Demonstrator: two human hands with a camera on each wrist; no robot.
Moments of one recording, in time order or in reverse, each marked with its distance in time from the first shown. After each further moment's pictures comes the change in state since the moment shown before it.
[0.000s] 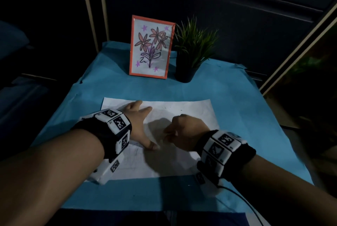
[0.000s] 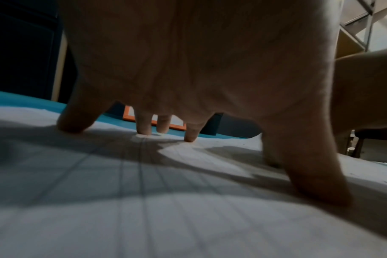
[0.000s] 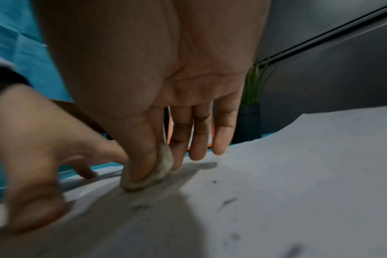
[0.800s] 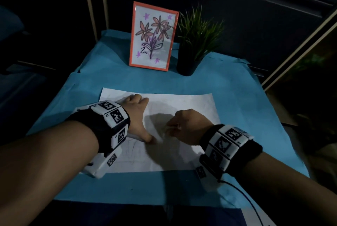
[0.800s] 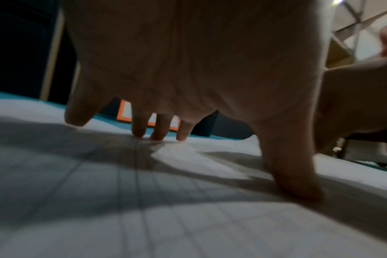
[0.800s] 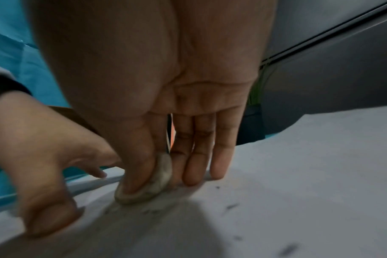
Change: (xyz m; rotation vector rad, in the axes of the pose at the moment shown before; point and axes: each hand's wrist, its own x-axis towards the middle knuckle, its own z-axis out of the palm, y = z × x) left_hand -0.009 0.004 -0.001 0.039 0.053 0.006; right_hand 0.002 0.009 0.006 0.099 -0.029 0.034
